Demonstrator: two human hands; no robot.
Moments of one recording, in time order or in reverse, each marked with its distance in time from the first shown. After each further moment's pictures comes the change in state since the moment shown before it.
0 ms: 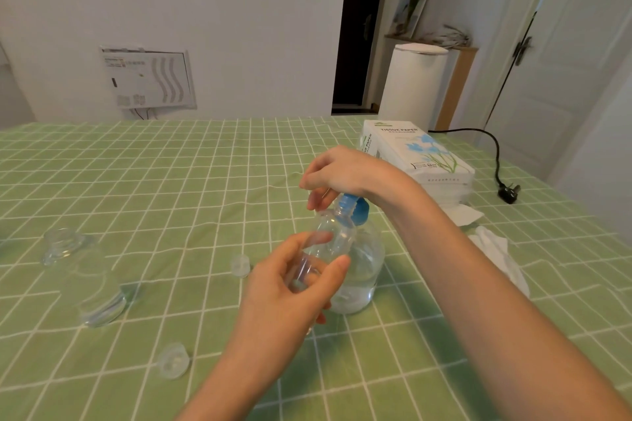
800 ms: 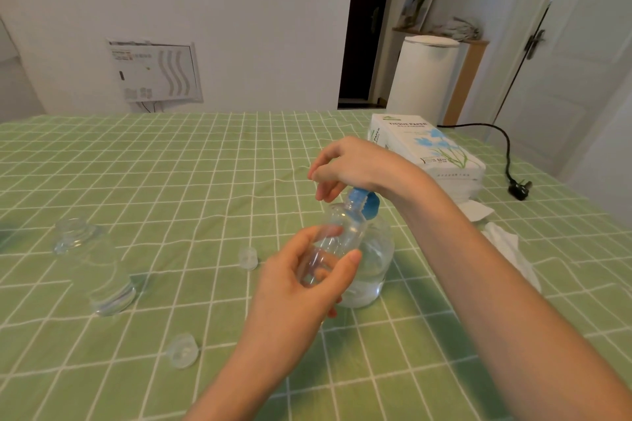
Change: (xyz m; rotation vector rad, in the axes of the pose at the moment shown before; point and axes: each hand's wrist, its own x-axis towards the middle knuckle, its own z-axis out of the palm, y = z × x) left_hand 0.002 -0.007 0.001 -0.005 -0.023 0.040; right_hand 0.002 0.003 0.000 -0.022 0.027 -0.044
